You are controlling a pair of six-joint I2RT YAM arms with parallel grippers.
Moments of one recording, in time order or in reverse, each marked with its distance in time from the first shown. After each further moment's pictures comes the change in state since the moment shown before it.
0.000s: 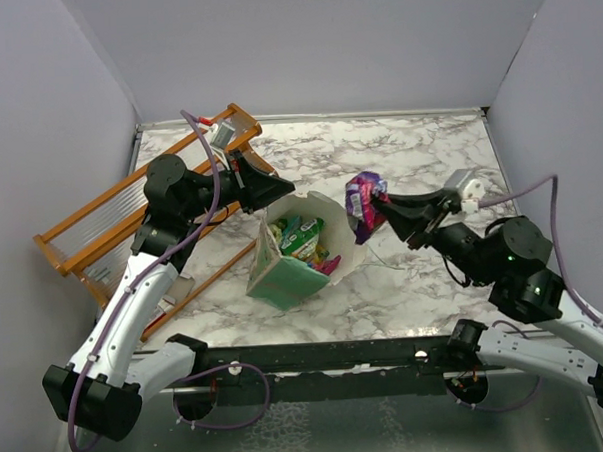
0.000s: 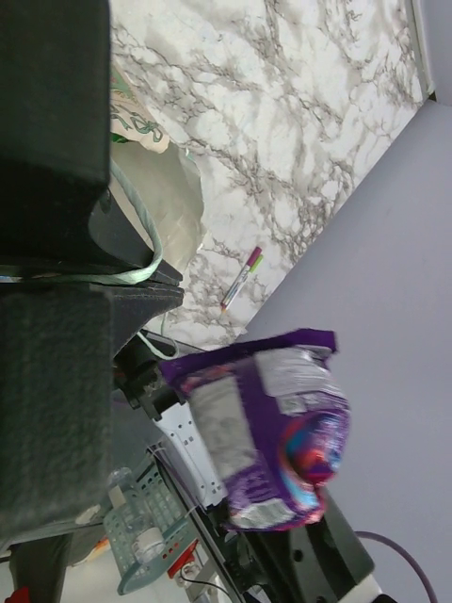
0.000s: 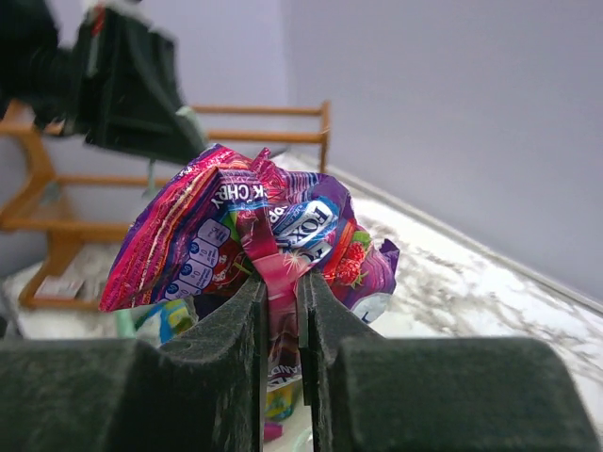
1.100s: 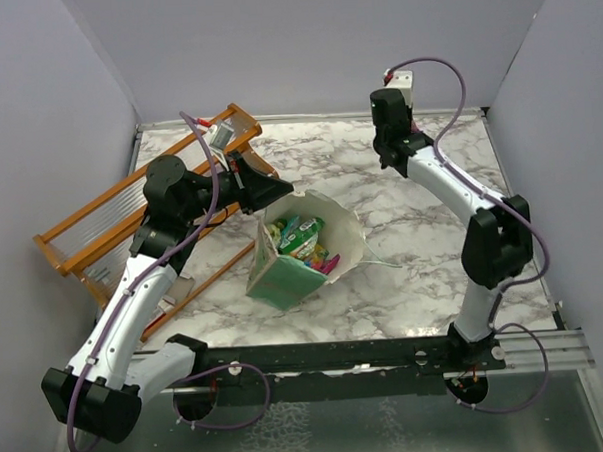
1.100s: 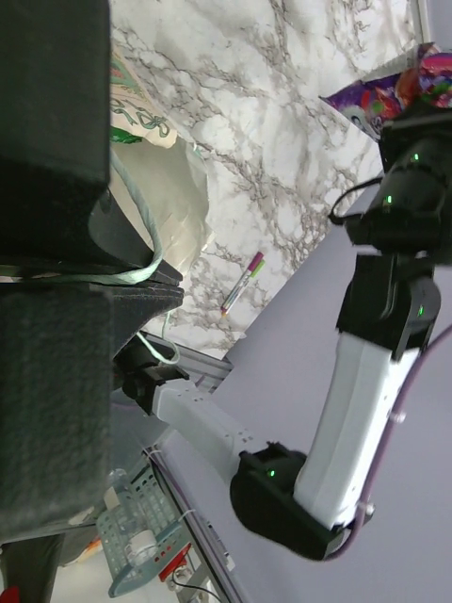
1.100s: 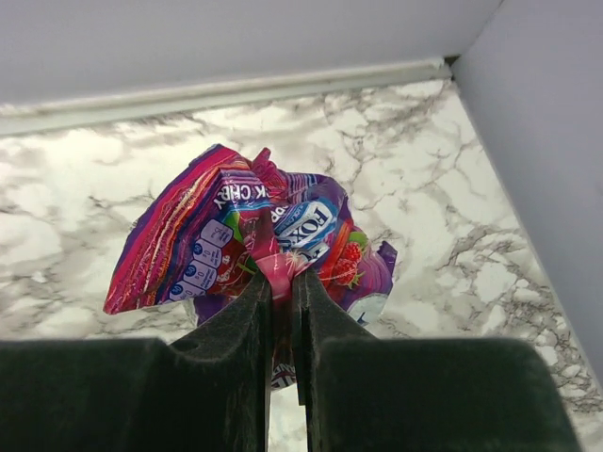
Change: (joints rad) left arm 0.000 -0.011 0.000 -0.035 -0.024 0.005; right arm -0.549 1.096 0.606 -0.059 0.630 0.147
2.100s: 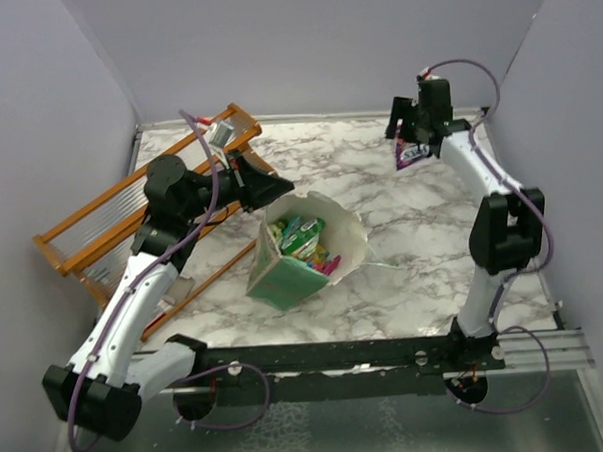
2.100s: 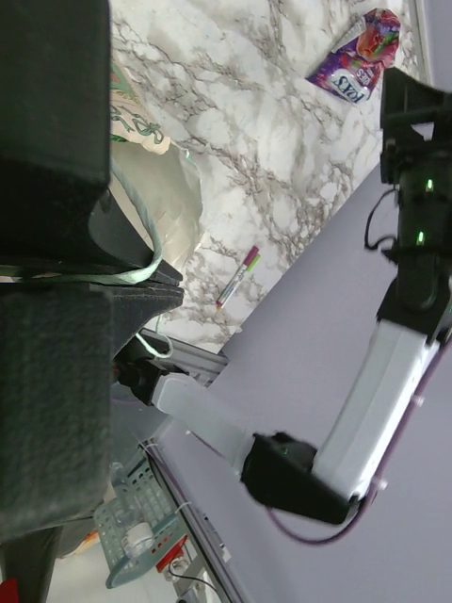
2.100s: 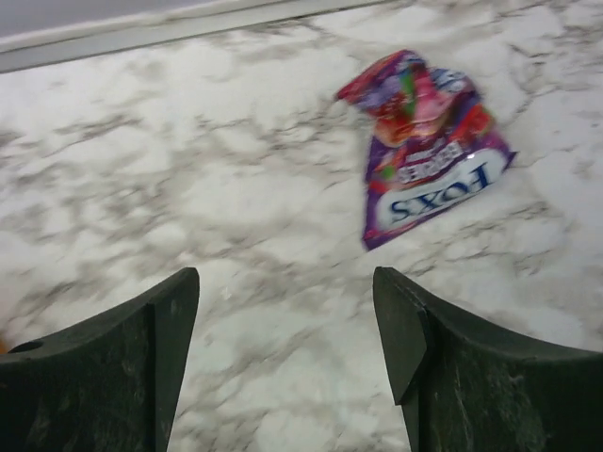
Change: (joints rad) left arm 0.000 0.008 0.000 0.026 0.002 -0.033; right arm -0.280 0.222 0.201 -0.241 -0.629 0.166
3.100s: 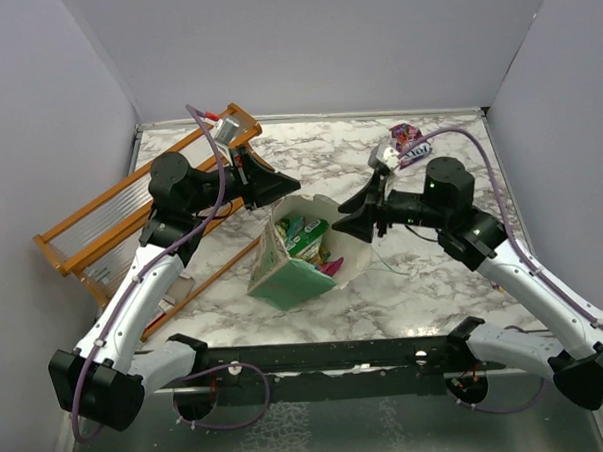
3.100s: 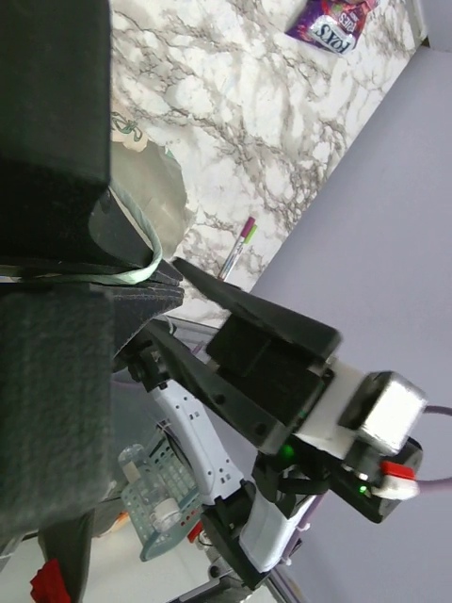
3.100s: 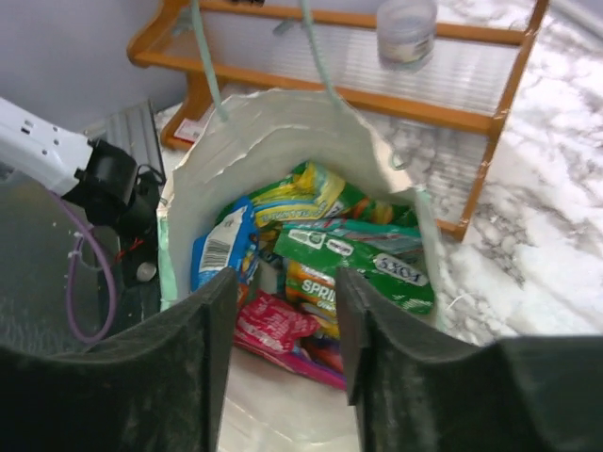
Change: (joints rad) left arm 0.000 0.051 -0.011 0.155 0.085 -0.059; right arm 0.431 -0.979 -0.722 0.224 -0.784 -0.164
